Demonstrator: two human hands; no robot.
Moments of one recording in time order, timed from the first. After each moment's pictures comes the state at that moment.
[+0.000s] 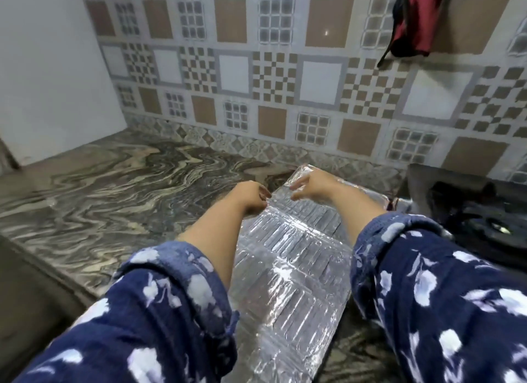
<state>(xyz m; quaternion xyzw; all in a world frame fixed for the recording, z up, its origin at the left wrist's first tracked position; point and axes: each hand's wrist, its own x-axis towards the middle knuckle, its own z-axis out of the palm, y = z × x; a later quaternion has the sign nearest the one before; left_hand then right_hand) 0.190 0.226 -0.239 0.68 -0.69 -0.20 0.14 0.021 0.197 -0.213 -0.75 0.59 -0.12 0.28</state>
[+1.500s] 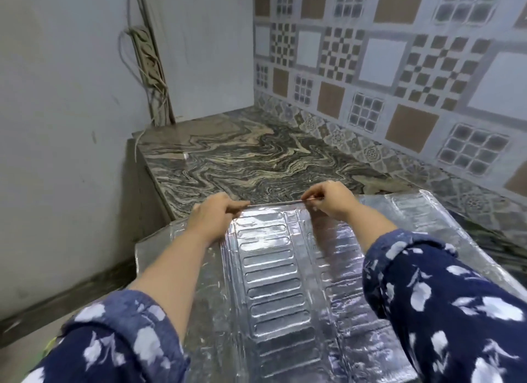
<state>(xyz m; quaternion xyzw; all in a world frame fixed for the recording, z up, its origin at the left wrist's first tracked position) 0.361 0.339 -0.295 0.86 -0.44 -0.09 0.25 0.189 0.137 -0.286 -0.91 0.34 -0.08 0.20</state>
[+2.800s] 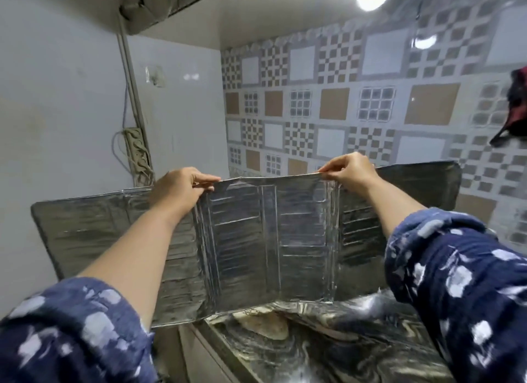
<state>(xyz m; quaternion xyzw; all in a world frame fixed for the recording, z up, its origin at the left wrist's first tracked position) 0.431 0.387 -0.113 0.78 -0.50 0.14 0.35 0.159 0.194 -0.095 -0.81 0.42 -0.35 0.19</state>
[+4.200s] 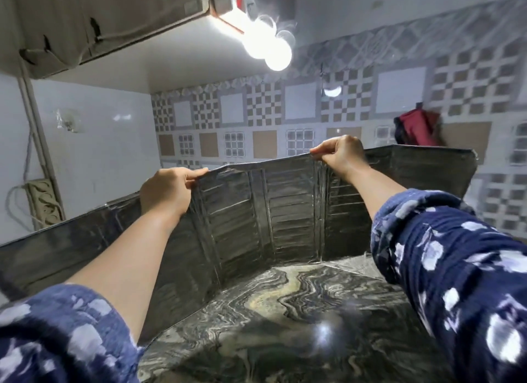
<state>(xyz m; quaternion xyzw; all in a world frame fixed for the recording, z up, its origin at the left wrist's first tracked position) 0.347 0.283 -0.041 0.71 -0.53 0.23 0.40 0.057 0.147 0.000 -0.74 0.44 -0.50 0.04</state>
